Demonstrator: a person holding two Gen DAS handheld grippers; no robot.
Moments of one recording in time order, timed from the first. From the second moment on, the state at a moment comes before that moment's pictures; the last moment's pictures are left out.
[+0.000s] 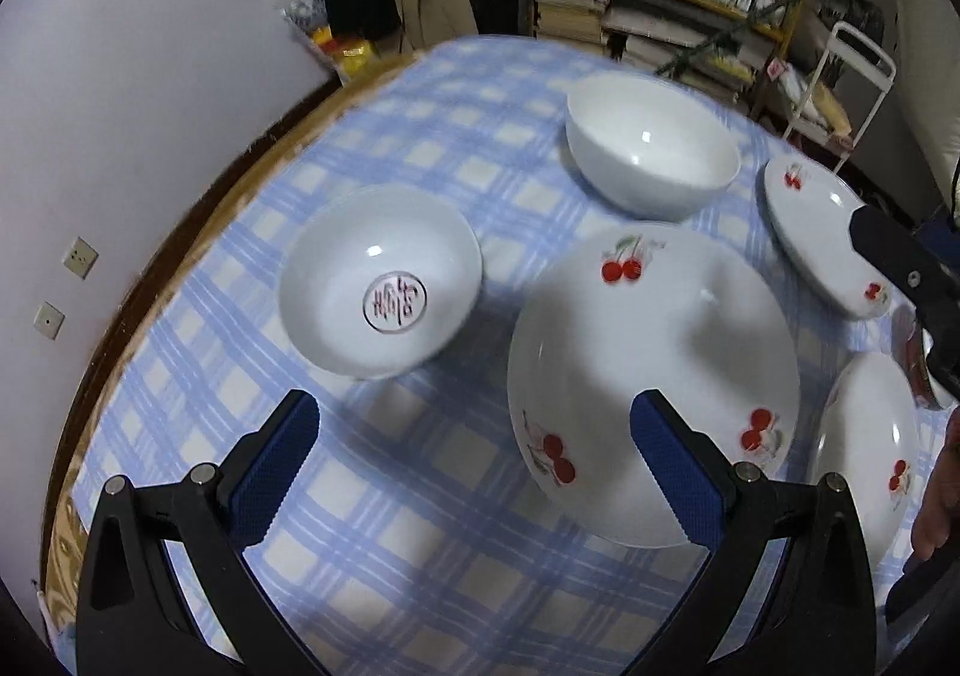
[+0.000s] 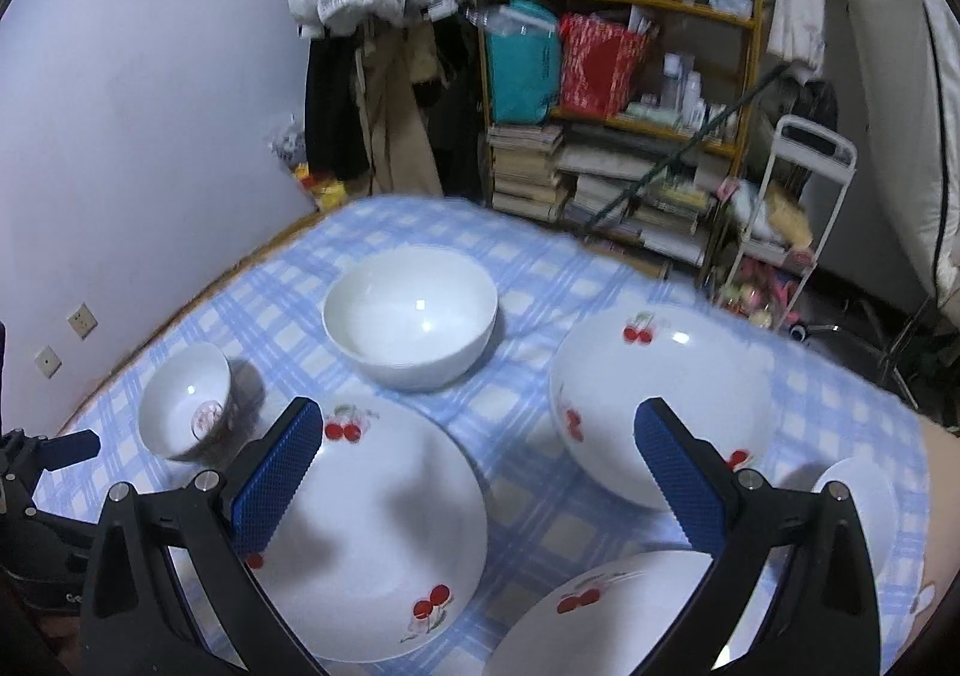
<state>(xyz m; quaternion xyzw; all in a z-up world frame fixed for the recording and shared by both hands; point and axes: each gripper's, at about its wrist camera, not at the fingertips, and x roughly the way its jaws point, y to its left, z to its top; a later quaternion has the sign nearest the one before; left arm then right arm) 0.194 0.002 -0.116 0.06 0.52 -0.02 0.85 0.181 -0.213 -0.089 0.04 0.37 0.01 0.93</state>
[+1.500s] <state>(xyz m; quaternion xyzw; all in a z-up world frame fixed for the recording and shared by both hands) 0.241 -0.002 -0.188 -0.01 0.62 -0.10 0.78 0.224 -0.209 -0.189 0.05 0.54 0.07 0.84</state>
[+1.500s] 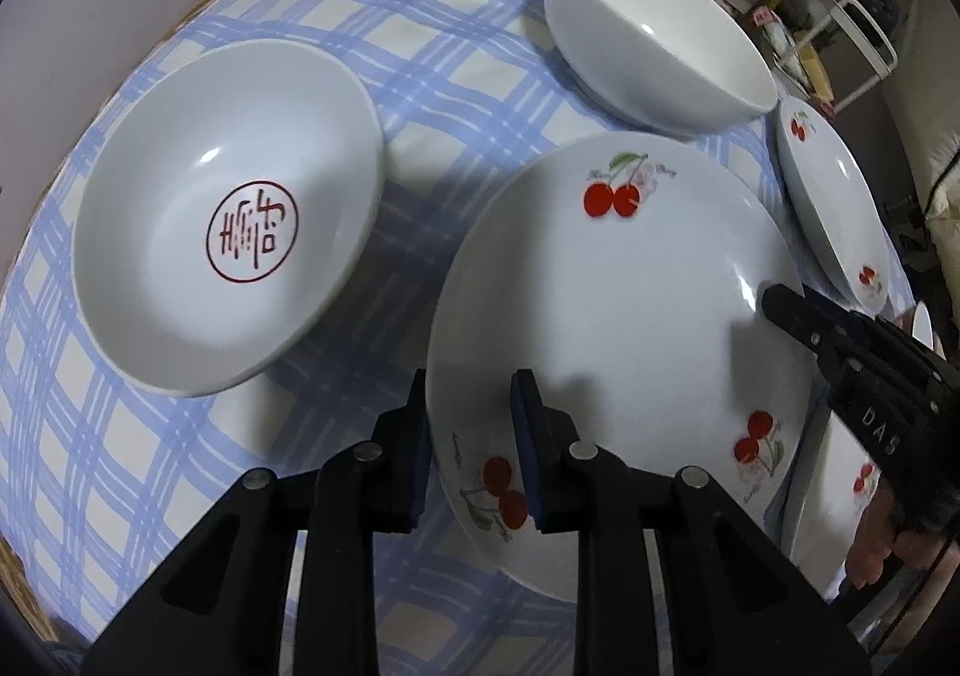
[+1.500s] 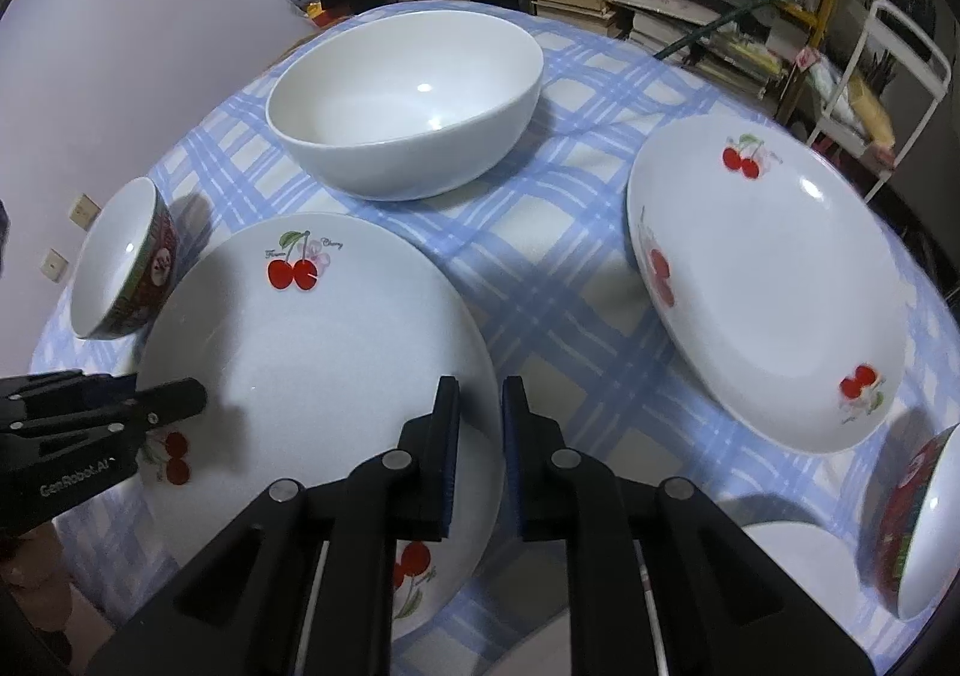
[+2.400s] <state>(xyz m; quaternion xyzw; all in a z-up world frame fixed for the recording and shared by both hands) 0.168 0.032 -0.140 -0.02 0.62 -0.11 0.78 0.139 -0.192 -0.147 0.09 0.52 0.08 0.85</state>
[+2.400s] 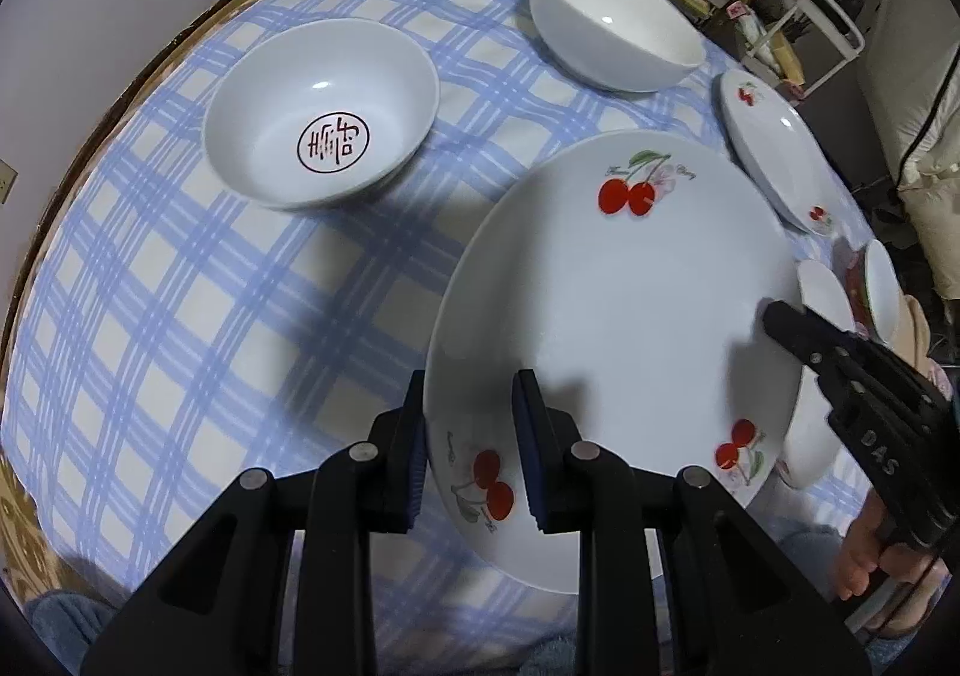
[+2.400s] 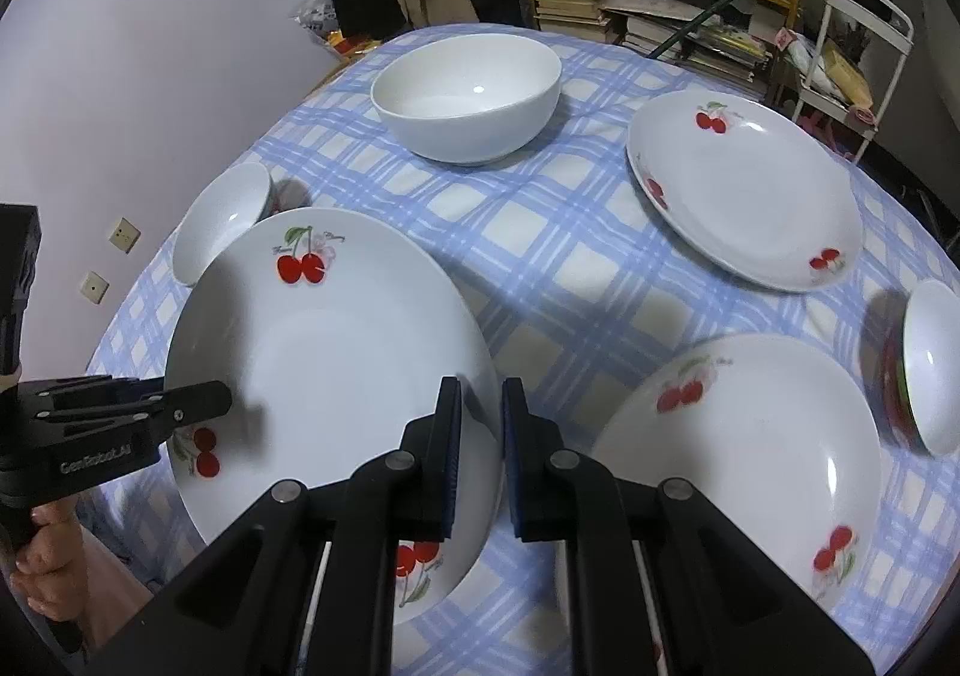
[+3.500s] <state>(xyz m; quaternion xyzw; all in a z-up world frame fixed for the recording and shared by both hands) 0.175 0.012 -0.189 -0.03 0.69 -0.10 0.72 0.121 -0.188 -0.190 0.06 0.58 0.04 0.81</state>
